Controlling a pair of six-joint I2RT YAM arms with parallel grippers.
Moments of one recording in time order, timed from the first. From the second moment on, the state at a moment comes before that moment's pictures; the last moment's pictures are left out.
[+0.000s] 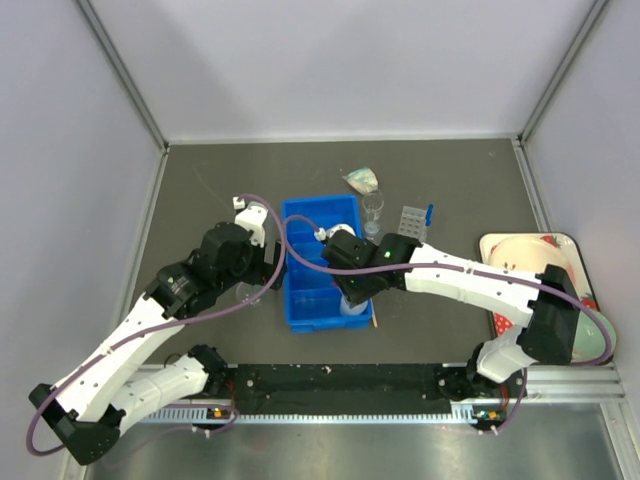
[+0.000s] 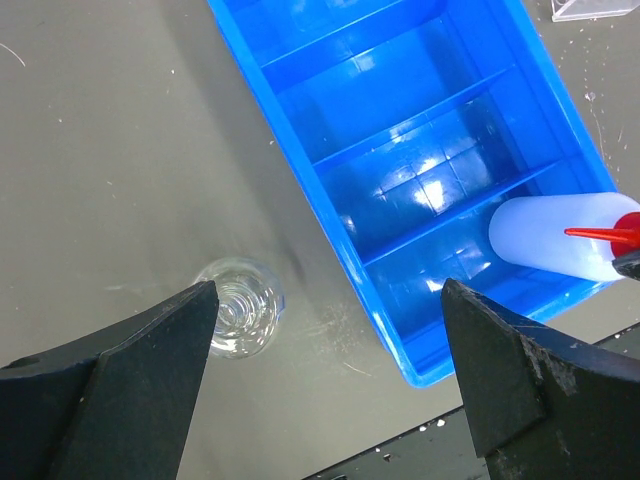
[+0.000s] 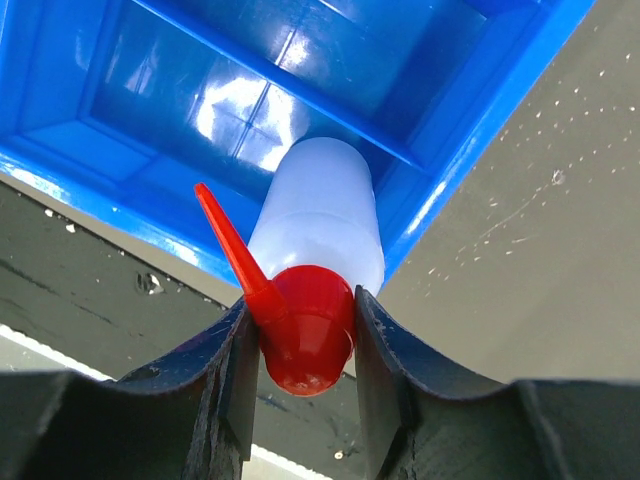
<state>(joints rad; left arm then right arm) -0.67 0.85 0.96 -0.76 -0.17 -0.24 1.11 1.52 1.31 -0.94 0.21 0.46</state>
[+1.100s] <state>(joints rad) -0.67 0.87 0.96 -0.73 -0.17 -0.24 1.14 1.53 1.30 -0.98 0.23 0.49</state>
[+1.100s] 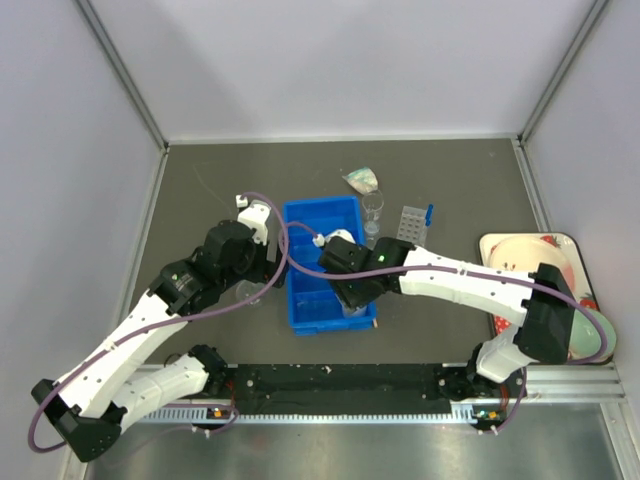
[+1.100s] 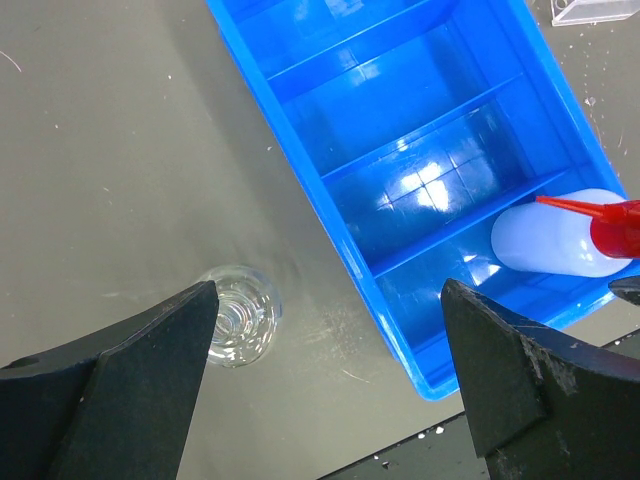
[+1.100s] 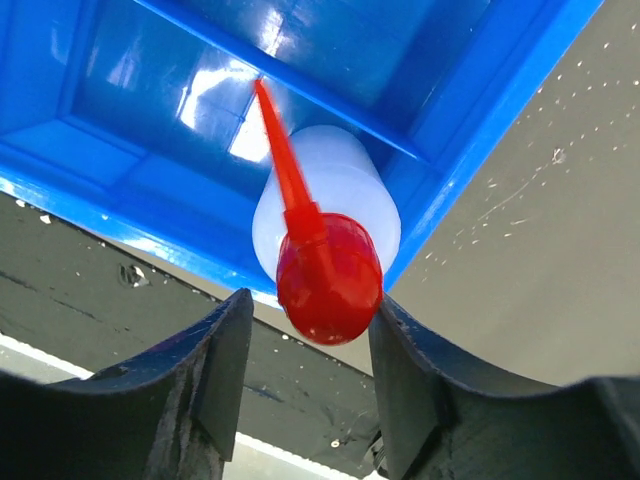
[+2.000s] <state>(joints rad) -0.67 0.86 0.96 -0.73 -0.17 -0.24 0.99 1.38 1.56 -1.03 0.41 0.45</state>
